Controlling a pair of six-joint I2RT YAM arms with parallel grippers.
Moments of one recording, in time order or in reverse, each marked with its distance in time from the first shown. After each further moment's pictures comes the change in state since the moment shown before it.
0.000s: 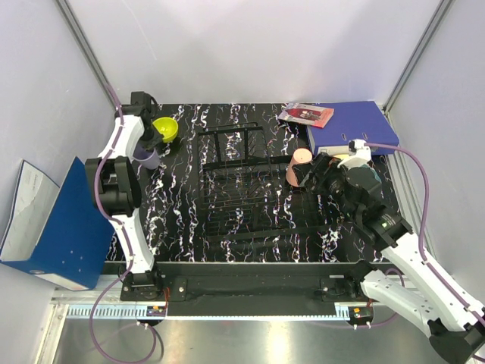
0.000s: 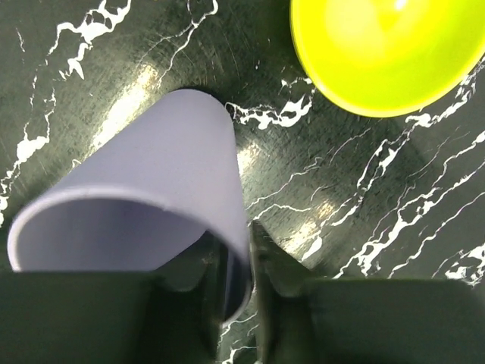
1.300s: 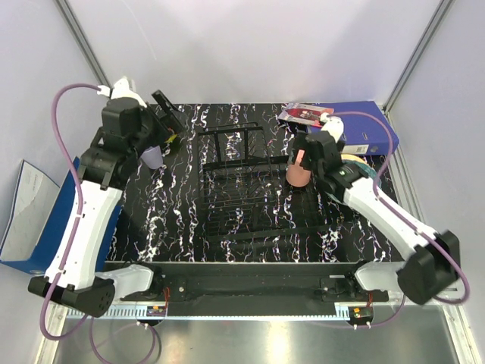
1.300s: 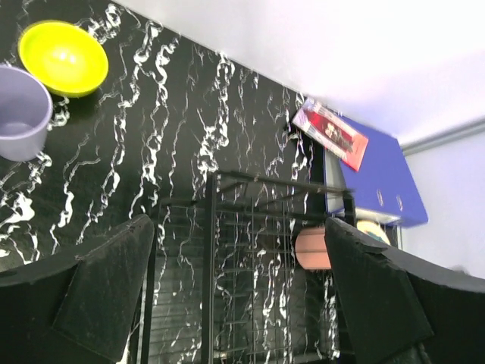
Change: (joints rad) left arm -0.349 -0.854 -0.217 0.121 0.048 -0.030; right arm -0.071 0.506 0.220 -0.047 0.236 -0.161
